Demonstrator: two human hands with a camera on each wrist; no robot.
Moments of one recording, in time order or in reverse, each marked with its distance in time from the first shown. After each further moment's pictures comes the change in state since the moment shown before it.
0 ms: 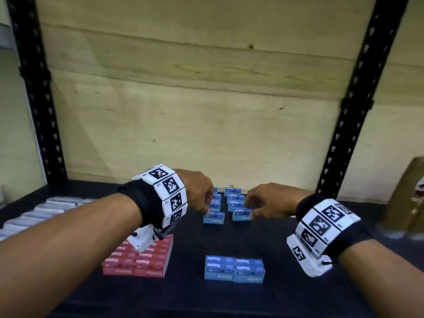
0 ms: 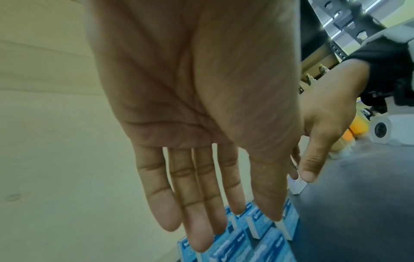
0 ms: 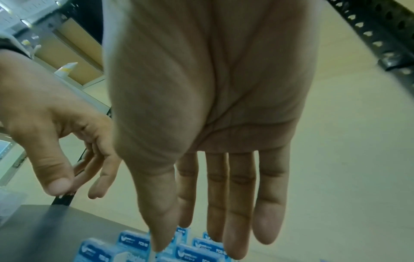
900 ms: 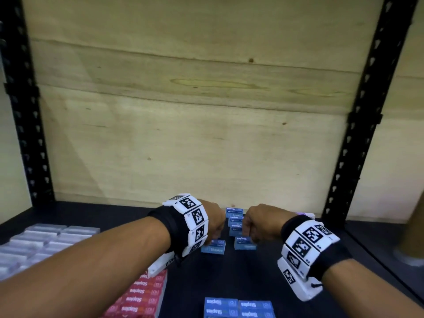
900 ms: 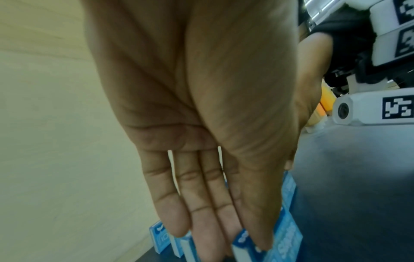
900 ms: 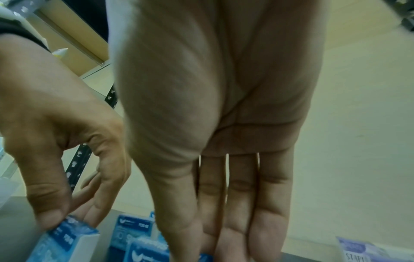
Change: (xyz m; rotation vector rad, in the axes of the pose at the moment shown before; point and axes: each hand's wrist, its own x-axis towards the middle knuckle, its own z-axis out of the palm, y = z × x) left_hand 0.066 0.013 0.014 0.166 -0.140 0.092; right_hand 0.052 0.001 0.007 -0.002 -0.047 0.020
